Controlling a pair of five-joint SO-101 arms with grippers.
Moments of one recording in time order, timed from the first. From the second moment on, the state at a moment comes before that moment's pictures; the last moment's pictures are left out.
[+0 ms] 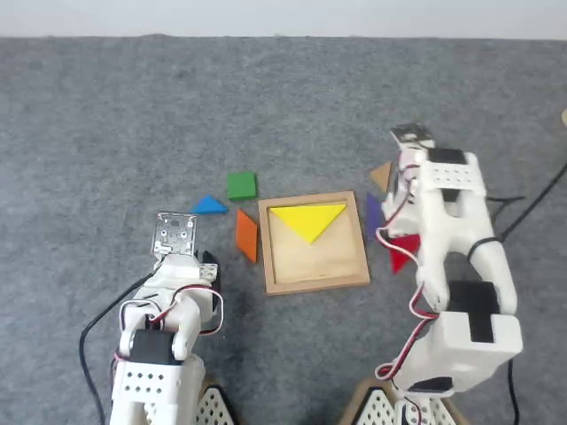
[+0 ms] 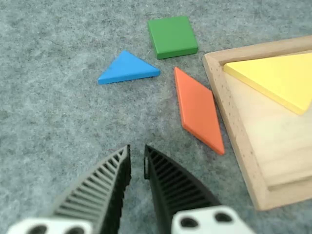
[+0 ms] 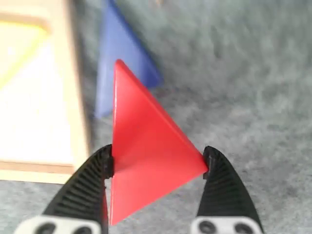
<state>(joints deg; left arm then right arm) -2.3 -91.9 97.8 55.1 5.1 -3.2 7.9 14.6 76.0 10.8</state>
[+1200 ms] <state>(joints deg) -2.3 -91.9 97.8 55.1 5.1 -37.3 12.8 8.7 70.9 -16.1</state>
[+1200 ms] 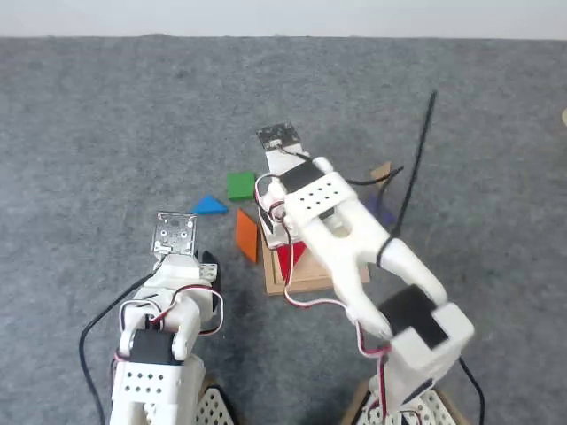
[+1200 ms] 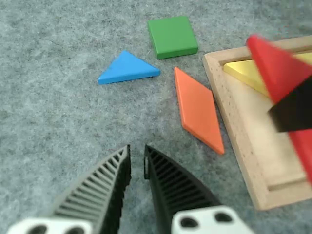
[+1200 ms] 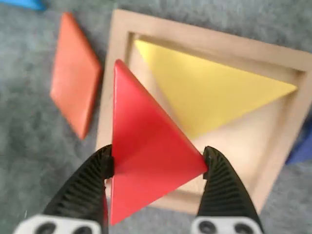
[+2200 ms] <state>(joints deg) -2.3 -91.9 97.8 55.1 5.1 -40.0 16.5 8.8 70.4 -15.1</state>
